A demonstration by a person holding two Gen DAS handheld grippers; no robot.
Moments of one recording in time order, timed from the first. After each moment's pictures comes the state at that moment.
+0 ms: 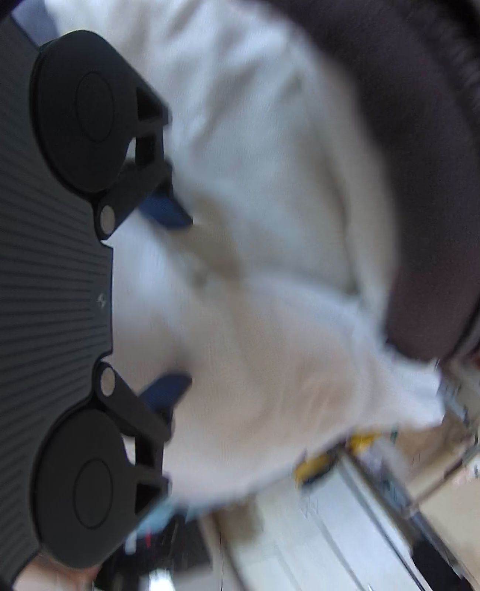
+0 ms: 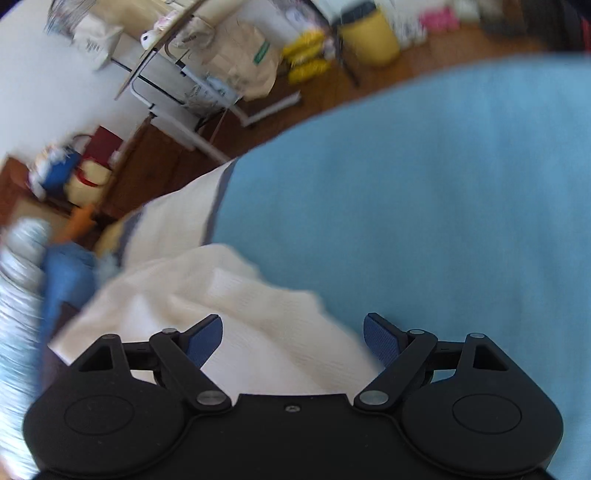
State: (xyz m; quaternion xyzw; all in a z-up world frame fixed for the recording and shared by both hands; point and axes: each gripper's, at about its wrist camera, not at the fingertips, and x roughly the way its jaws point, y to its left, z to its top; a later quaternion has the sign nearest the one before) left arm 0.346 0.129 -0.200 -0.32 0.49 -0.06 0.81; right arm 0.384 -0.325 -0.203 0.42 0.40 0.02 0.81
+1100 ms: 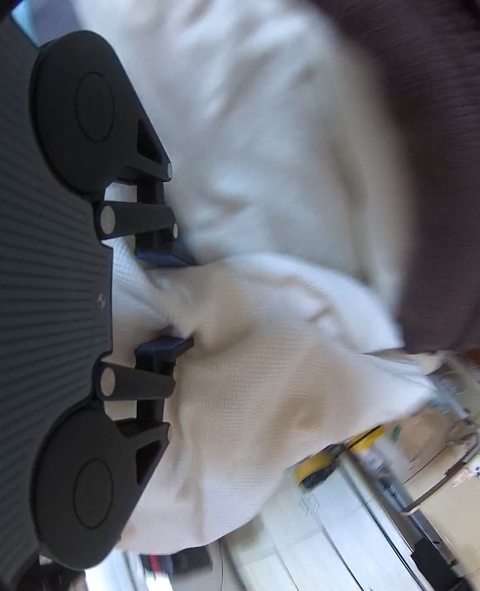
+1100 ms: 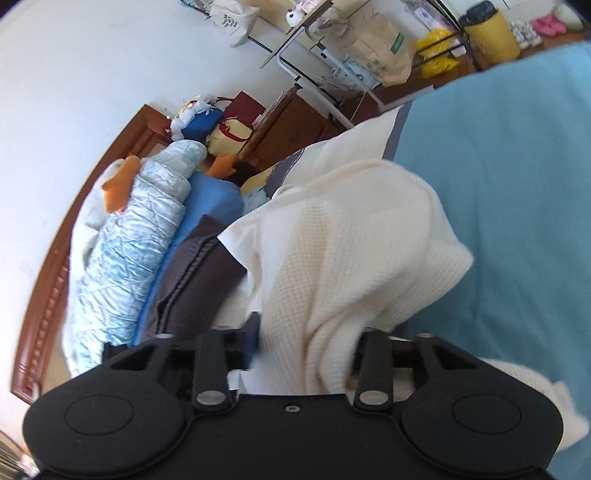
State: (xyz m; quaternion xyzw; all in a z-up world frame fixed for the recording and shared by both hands) left arm 0.353 0.092 -0.158 -0.28 0.46 0.00 0.84; right arm 0.288 -0.213 -0.161 0.37 0.34 0.18 0.85
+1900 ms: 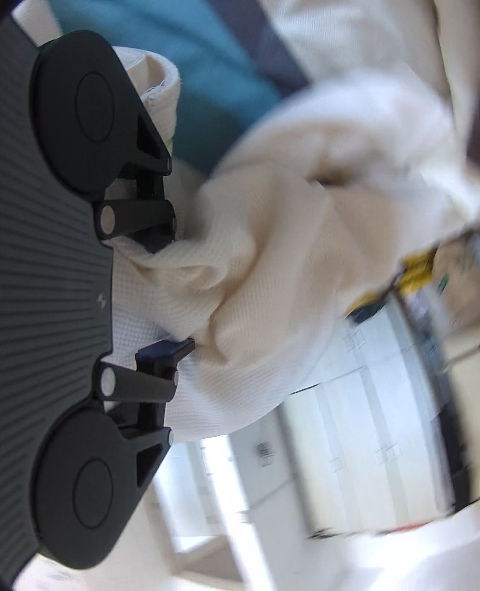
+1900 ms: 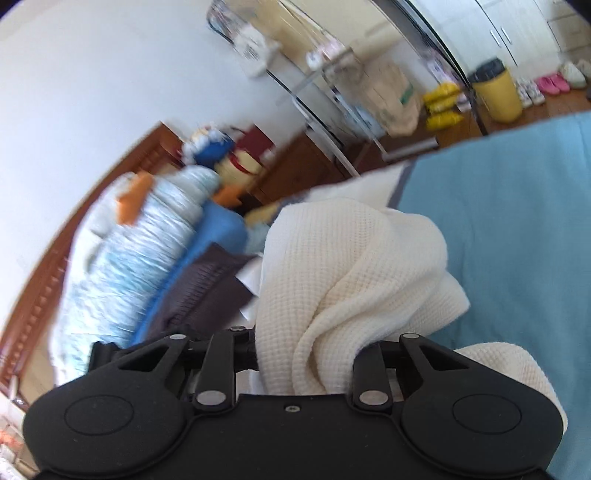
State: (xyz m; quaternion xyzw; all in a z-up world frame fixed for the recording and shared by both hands) left arm 0.357 0.034 -0.139 -0.39 0.45 -0.32 0.74; right arm 0.214 -0.239 -0.115 0.33 0.26 0.16 0.89
